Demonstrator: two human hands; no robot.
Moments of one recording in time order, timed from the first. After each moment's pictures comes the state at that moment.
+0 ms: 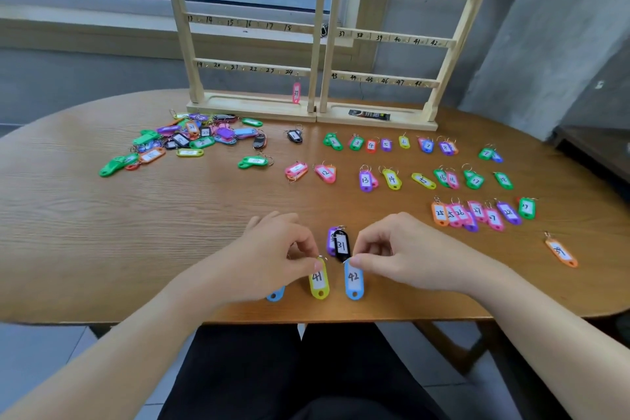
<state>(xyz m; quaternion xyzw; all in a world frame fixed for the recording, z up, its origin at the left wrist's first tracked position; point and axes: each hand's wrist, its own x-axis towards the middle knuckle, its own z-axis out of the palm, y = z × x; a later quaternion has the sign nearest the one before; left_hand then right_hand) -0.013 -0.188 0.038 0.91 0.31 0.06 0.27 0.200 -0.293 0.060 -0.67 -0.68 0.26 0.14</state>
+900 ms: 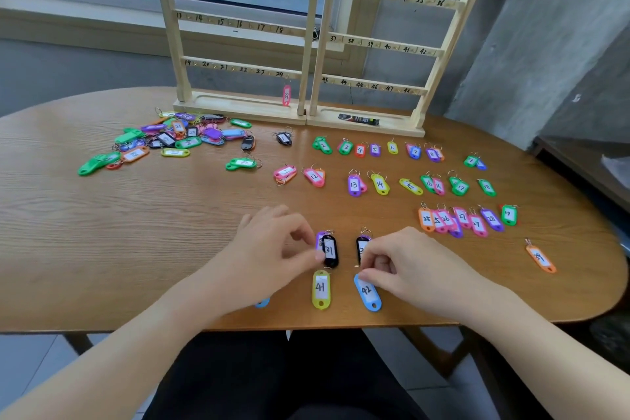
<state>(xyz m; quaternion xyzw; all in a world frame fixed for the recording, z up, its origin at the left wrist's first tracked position) -0.003 -0.189 0.025 0.90 0.30 0.19 0.27 0.207 -0.312 0.052 -0.73 -0.67 0.13 0.07</state>
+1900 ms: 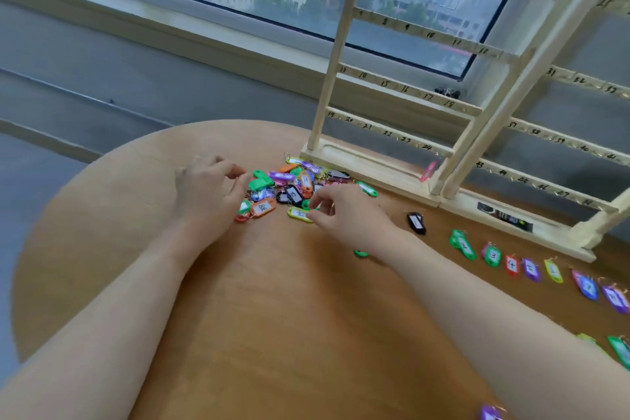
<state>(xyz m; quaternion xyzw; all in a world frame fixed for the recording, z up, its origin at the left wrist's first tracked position) -0.160 0.065 0.004 0.70 0.57 0.42 0.05 0.070 0.019 0.047 -0.62 -0.76 0.10 0.16</state>
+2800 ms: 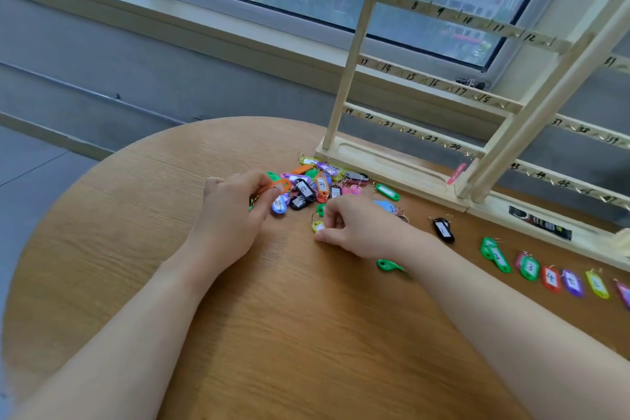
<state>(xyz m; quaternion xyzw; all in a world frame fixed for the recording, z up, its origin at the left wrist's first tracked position) -0.153 0.067 -0.005 0.73 0.52 0.42 0.14 0.063 0.045 0.042 -0.61 -0.77 0.19 0.05</state>
